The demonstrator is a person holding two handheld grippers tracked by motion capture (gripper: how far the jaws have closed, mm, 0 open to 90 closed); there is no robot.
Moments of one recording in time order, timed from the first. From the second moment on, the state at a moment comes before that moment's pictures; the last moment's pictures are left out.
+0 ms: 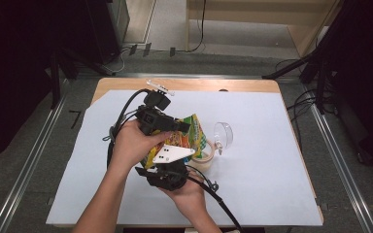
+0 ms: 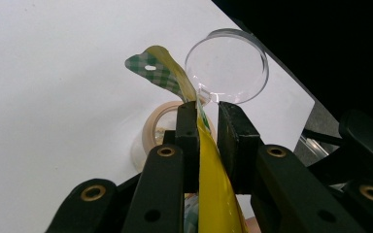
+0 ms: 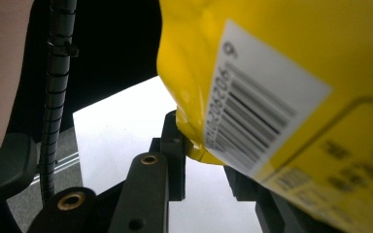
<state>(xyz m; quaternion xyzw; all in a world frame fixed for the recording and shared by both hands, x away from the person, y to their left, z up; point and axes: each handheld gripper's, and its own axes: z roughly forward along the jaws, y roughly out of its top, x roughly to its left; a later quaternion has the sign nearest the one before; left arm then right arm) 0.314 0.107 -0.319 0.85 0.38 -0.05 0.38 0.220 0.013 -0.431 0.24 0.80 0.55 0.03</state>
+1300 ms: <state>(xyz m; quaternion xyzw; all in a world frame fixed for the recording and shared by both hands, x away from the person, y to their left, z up) 0.319 0.106 -0.320 0.84 0.38 -0.06 0.38 0.220 0.011 -0.429 0.24 0.80 0.54 0.04</state>
